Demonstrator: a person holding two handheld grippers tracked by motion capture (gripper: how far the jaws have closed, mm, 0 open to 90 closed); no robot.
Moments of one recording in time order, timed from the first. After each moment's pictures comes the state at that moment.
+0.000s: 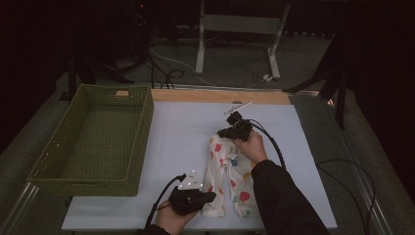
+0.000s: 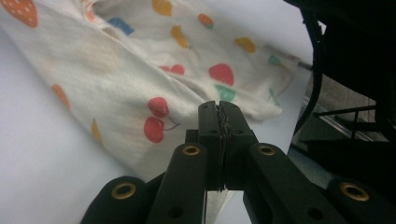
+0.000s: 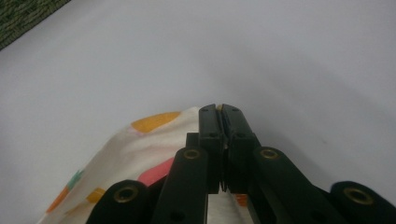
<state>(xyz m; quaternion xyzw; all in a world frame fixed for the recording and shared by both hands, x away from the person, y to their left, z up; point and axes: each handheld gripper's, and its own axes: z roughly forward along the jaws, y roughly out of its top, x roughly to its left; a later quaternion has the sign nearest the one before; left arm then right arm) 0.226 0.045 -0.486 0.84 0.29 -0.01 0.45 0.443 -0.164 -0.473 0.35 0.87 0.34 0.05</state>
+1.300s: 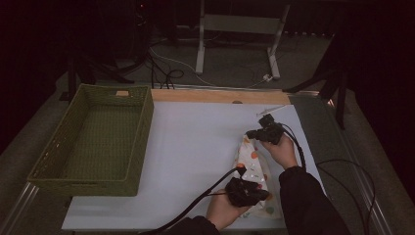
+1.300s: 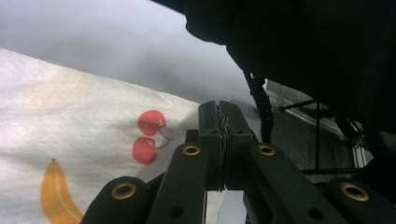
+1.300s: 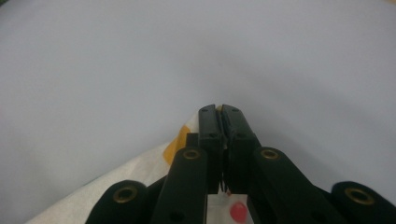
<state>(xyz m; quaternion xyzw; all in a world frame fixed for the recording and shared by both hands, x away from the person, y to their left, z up) 0.244 -0.096 -0.465 0.87 0.19 -0.06 0.45 0.425 -0.259 -0.465 0.40 0.85 0.33 0.08</state>
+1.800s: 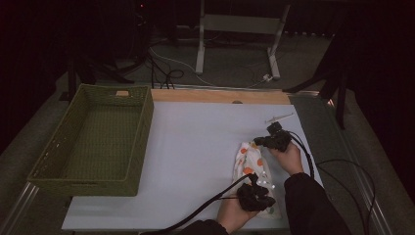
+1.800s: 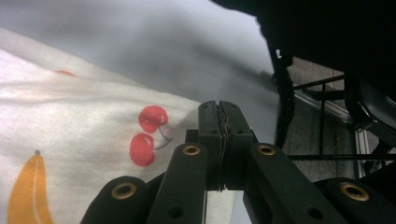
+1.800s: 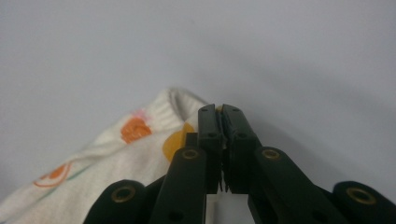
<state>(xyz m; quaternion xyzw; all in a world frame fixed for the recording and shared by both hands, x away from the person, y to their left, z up) 0.245 -0.129 -0.501 0.89 0.19 -0.07 0.41 0.415 -0.288 -0.491 0.43 0.84 0.33 0.07</state>
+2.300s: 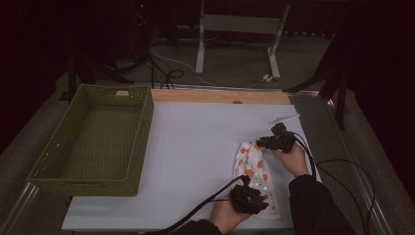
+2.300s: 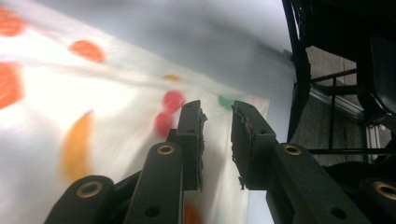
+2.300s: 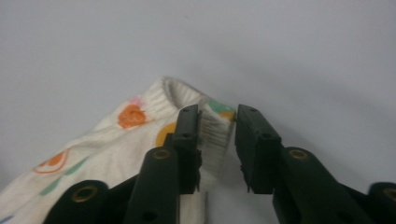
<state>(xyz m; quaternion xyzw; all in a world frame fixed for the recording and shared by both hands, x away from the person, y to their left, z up) 0.243 -0.100 -0.504 0.89 0.20 -0.05 0.41 0.409 -0.298 -0.485 0.43 0.84 0.33 0.08</state>
